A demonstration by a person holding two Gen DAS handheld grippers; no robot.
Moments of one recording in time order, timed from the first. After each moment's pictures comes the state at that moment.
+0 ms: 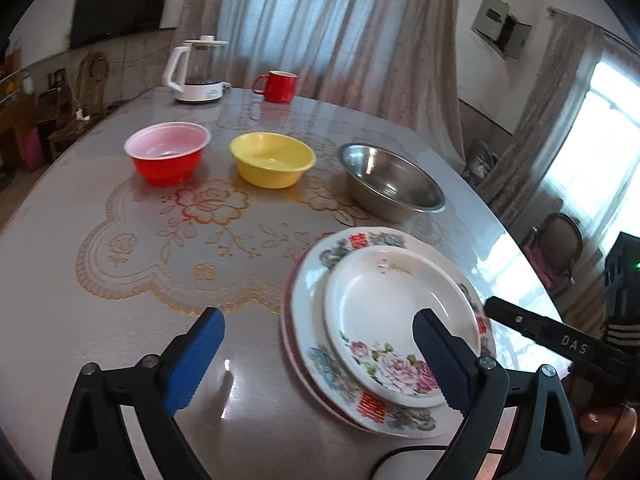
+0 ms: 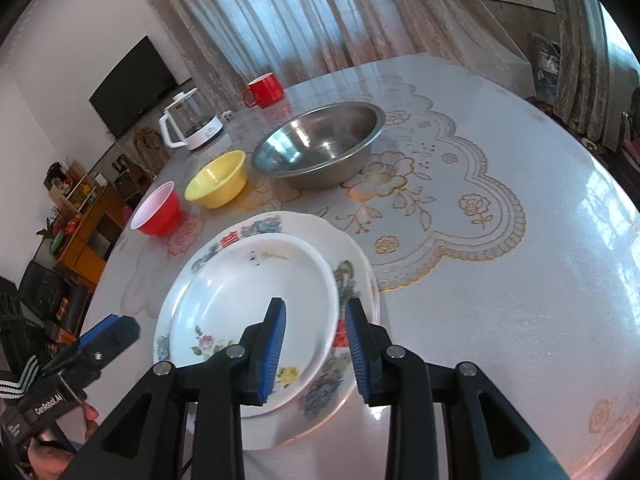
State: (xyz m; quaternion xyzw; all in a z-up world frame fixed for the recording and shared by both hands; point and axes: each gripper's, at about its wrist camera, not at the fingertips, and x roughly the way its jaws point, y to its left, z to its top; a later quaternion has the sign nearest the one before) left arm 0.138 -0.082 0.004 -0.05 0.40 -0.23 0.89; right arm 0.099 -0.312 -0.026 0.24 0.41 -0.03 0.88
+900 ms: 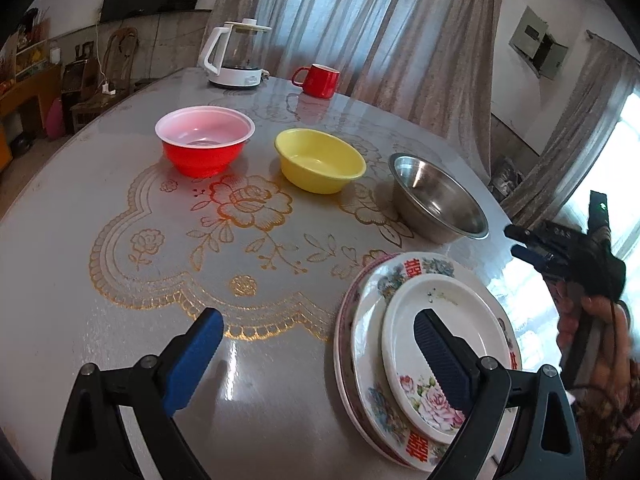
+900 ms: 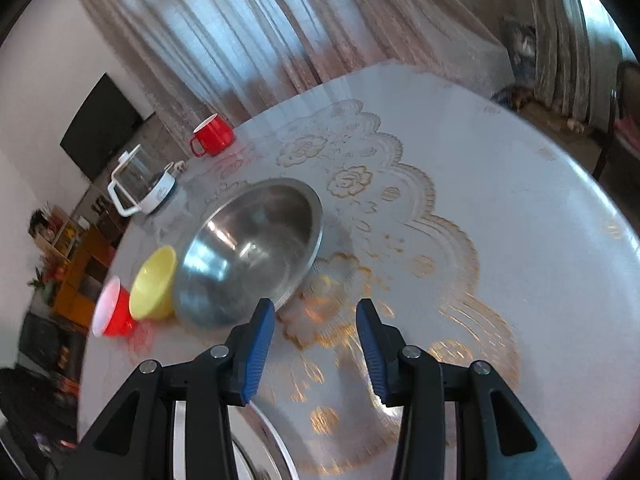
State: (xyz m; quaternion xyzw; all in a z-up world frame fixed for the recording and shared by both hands) left arm 0.180 -0.064 -0.009 -0.08 0.42 -0.19 0.88; right arm 0.217 -0.422 -0.033 0.29 0.40 -0.07 0.87
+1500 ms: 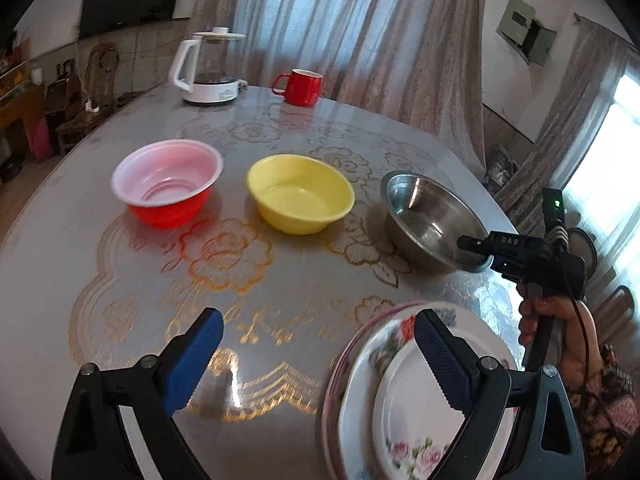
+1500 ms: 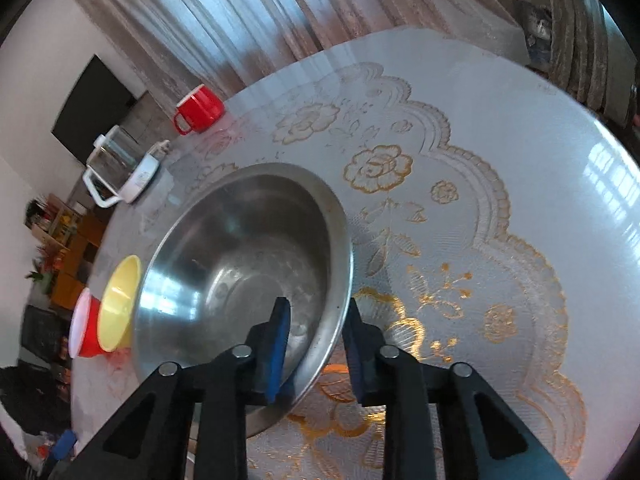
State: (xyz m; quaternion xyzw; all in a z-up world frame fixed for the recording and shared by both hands) left arm 0.238 -0.095 0.004 -0.05 0.42 -0.21 0.88; right arm 0.295 -0.421 -0.081 0.30 0.43 -0.04 0.85
